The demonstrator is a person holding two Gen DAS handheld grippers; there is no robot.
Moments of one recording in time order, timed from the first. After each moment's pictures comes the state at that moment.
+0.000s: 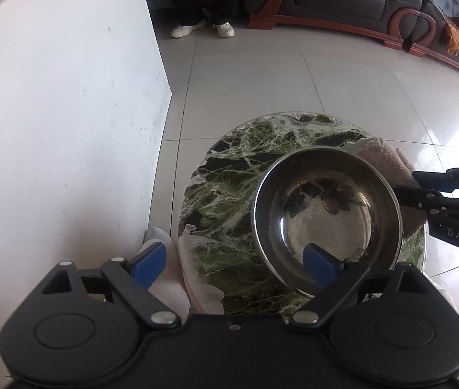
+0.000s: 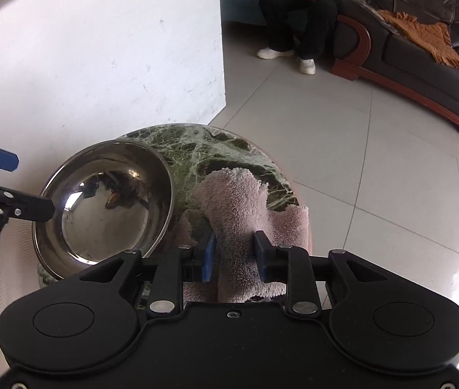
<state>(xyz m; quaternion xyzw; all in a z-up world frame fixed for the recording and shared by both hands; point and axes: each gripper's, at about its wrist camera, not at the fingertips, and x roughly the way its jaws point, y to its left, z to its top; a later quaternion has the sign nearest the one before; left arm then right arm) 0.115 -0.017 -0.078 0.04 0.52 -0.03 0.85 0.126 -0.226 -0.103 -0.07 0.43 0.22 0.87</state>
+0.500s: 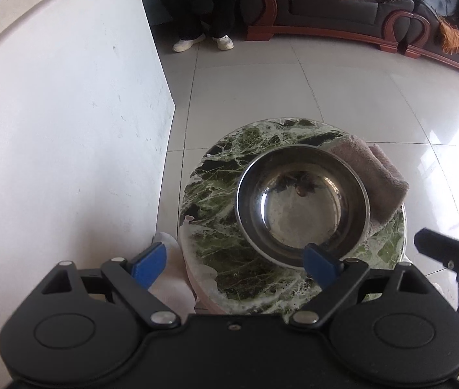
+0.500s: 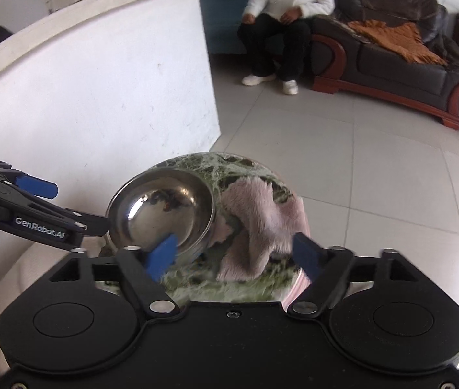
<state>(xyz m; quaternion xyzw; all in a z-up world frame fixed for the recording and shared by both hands) 0.070 -0.033 -0.046 0.06 0.50 -0.02 0.86 0.034 -0.241 -0.048 -0.02 0.40 0.16 0.90</state>
